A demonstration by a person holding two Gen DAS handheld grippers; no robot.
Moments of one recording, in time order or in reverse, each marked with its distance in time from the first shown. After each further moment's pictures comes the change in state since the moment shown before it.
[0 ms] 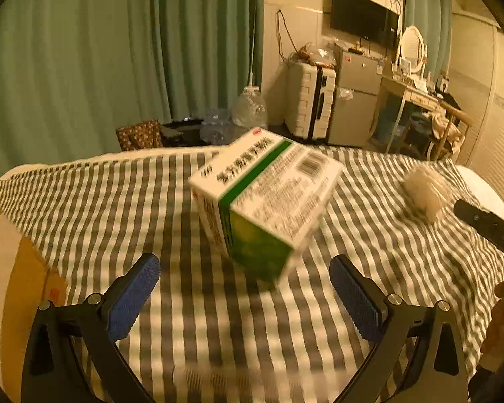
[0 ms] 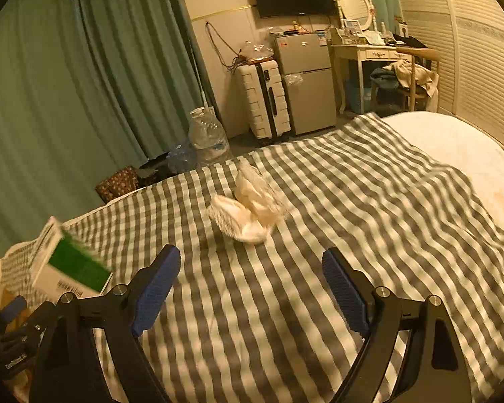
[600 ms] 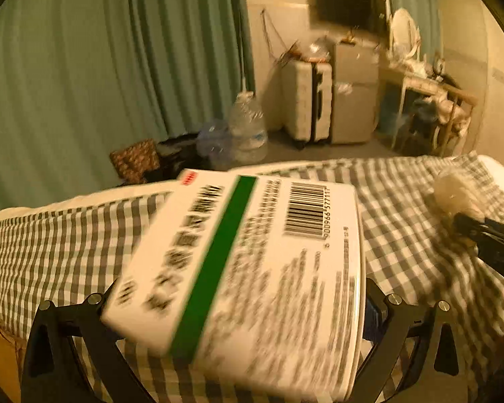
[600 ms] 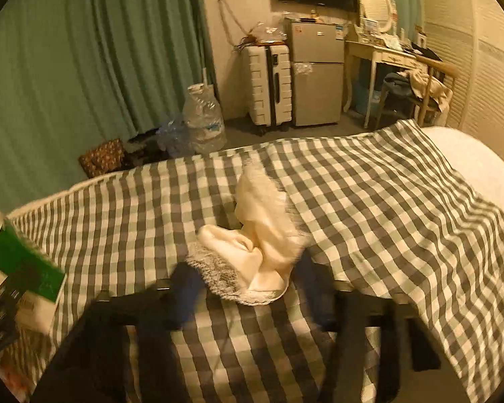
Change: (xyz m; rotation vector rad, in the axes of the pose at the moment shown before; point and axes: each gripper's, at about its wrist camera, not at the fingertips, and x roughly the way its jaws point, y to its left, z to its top) left arm 0.077 -0.027 0.038 0.108 0.013 0.030; right arm 0.079 0.028 0.015 -0.135 0.078 -0.072
